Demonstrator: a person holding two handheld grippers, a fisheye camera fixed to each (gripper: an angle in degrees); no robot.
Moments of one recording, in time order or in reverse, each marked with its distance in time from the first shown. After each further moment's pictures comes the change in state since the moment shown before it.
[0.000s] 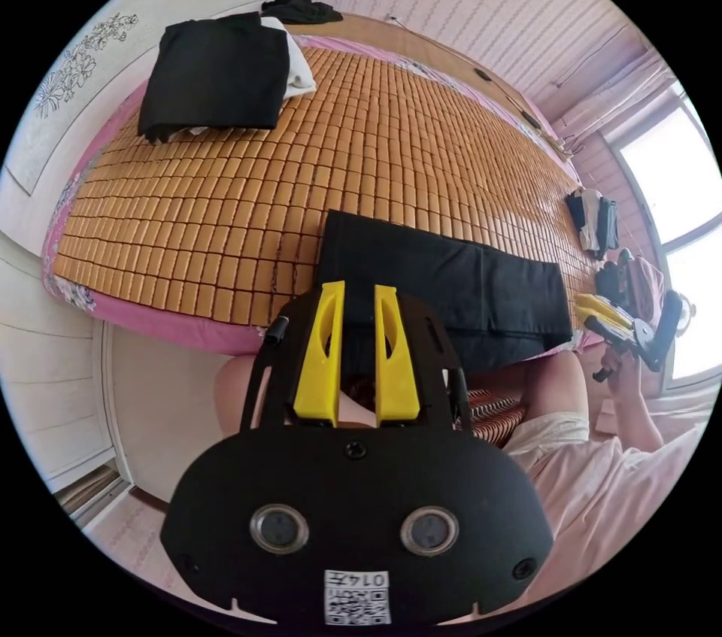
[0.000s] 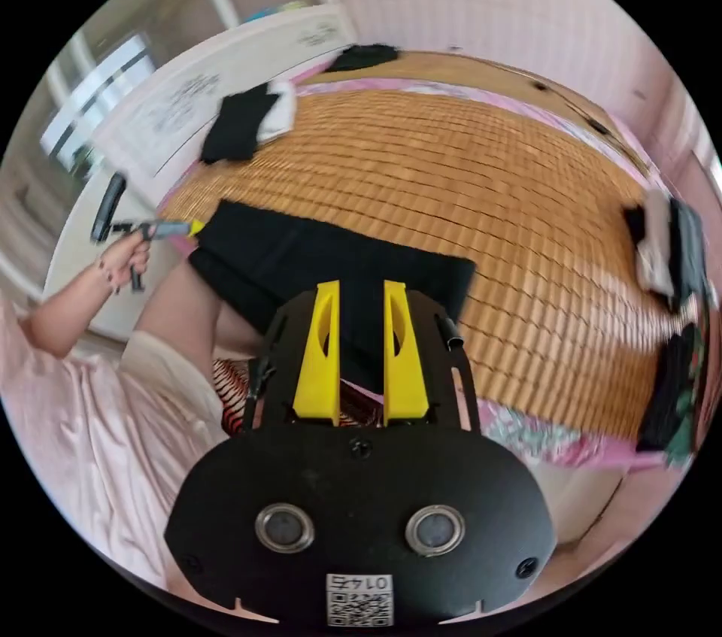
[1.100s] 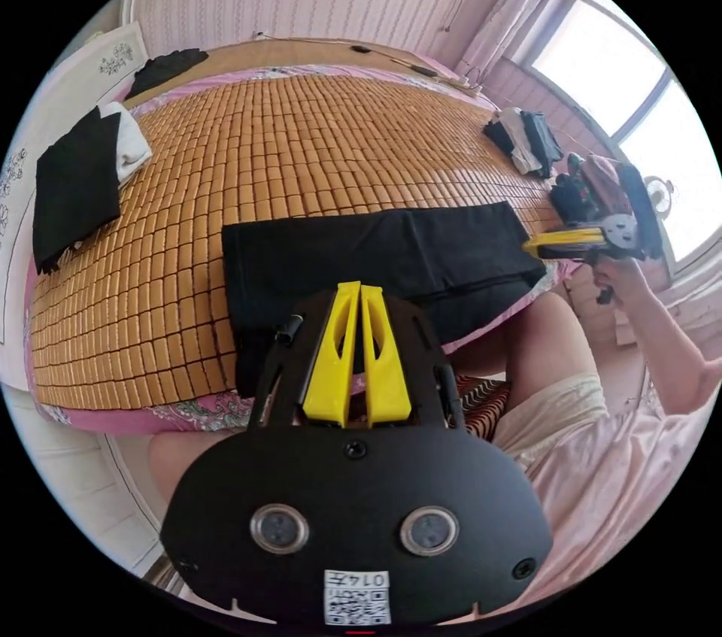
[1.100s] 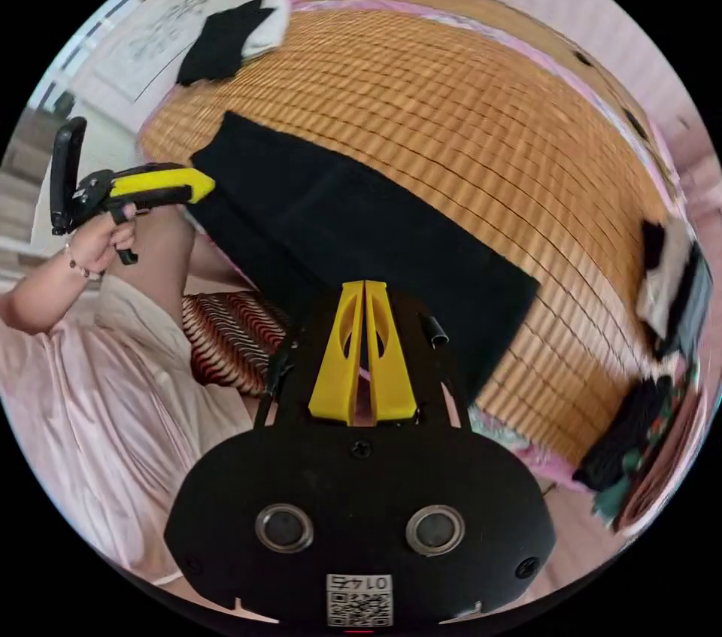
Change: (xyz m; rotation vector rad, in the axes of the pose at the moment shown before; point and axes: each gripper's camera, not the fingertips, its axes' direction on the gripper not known) left arm 0.218 0.055 0.050 0.033 0.064 0.373; right arm -0.027 -0.170 0.060 -0.345 0.018 -0.210
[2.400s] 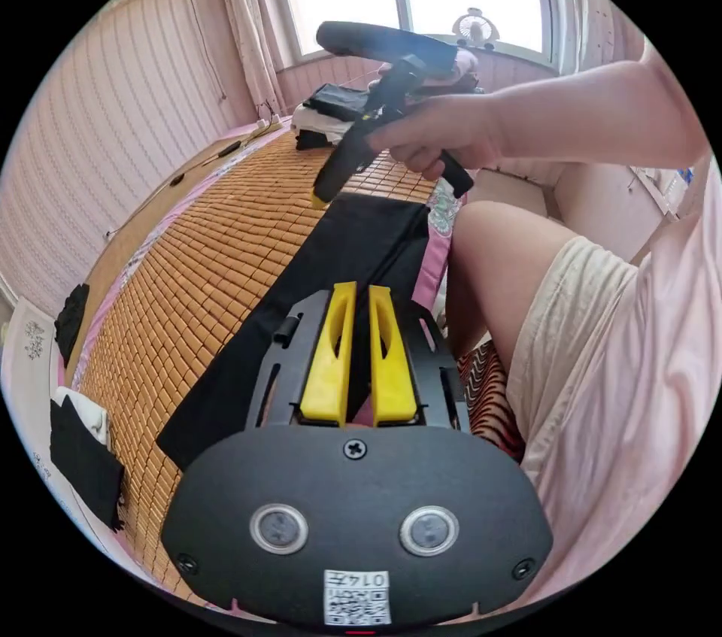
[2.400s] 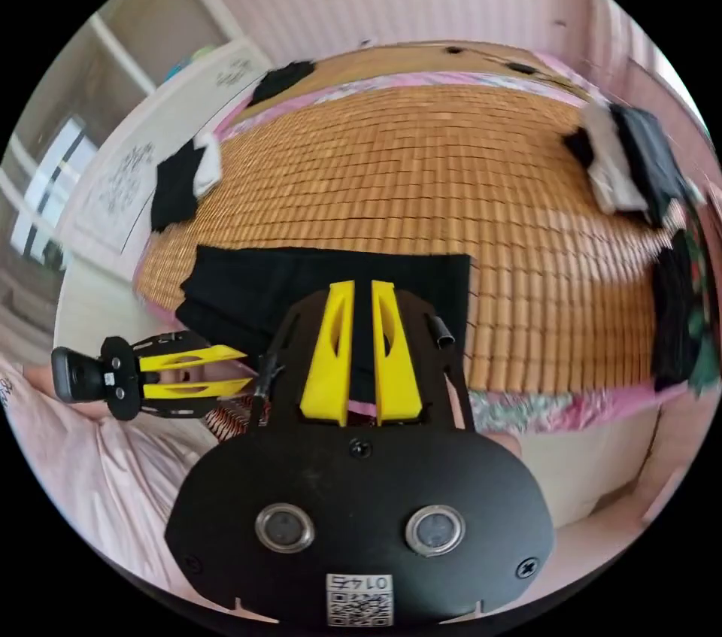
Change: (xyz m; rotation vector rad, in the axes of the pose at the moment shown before) left arm 0.224 0.063 0.039 0.174 0.023 0.809; right arm 0.119 0.120 0.021 0.393 -0.043 0.475
